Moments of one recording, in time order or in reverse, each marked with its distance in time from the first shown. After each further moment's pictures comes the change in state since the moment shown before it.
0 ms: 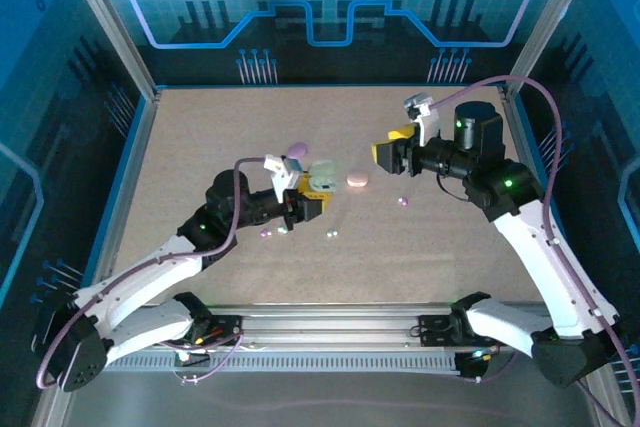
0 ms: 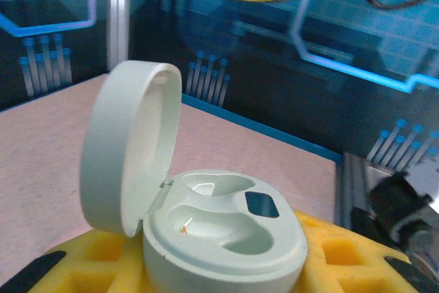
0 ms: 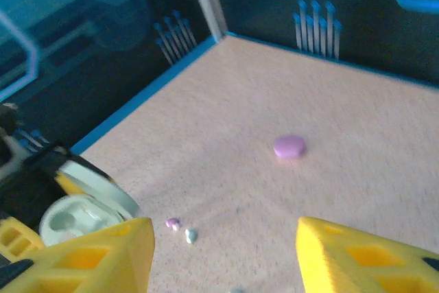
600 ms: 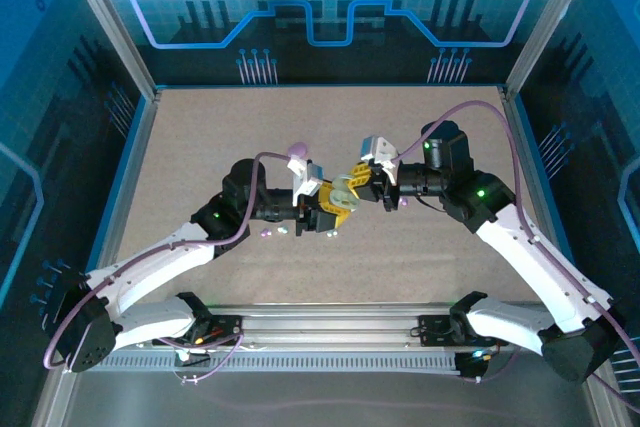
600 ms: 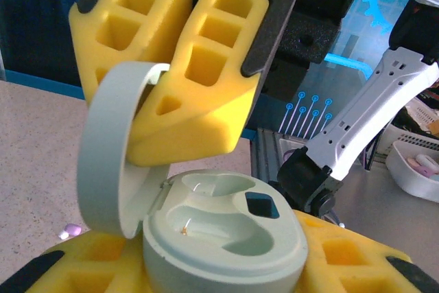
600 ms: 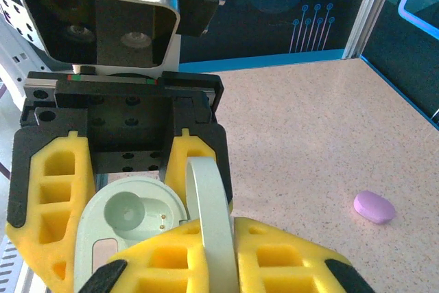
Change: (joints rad) left arm -0.061 0.136 0.132 -0.031 0.291 0.019; right arm 0.179 -0.005 -0.140 0.126 -0.248 -0.511
